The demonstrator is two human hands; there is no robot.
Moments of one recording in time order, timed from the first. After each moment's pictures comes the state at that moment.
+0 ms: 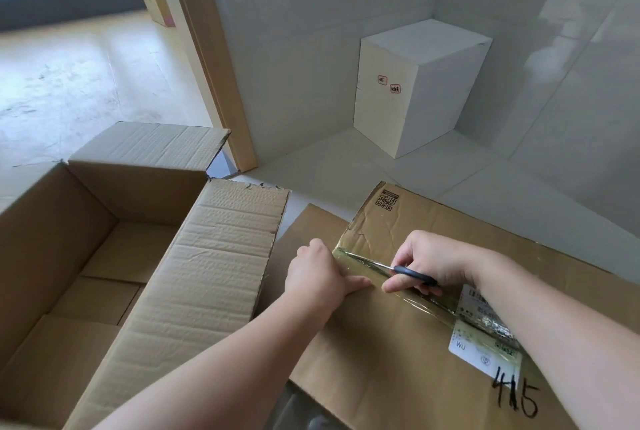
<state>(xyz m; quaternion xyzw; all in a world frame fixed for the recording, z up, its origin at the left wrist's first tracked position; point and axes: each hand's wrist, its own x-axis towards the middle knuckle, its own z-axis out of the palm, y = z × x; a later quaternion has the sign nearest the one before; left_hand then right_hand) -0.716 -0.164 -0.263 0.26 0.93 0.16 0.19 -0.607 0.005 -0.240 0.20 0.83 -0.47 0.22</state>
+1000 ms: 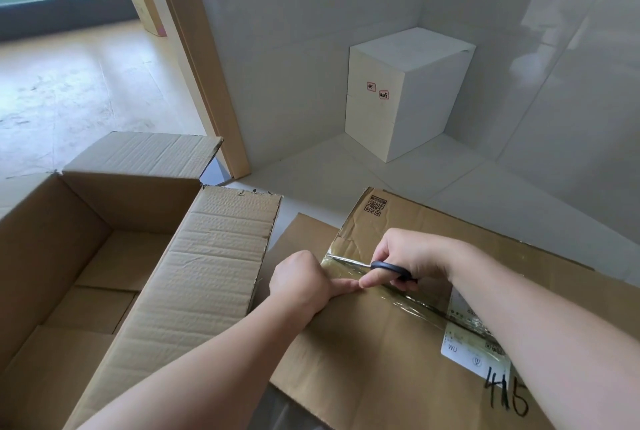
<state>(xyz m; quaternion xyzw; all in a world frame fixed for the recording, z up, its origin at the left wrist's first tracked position) -0.722 -0.170 -0.261 0.26 0.94 0.10 0.19 -0.620 -0.009 -0.224 0.20 0.81 -0.49 0.24</state>
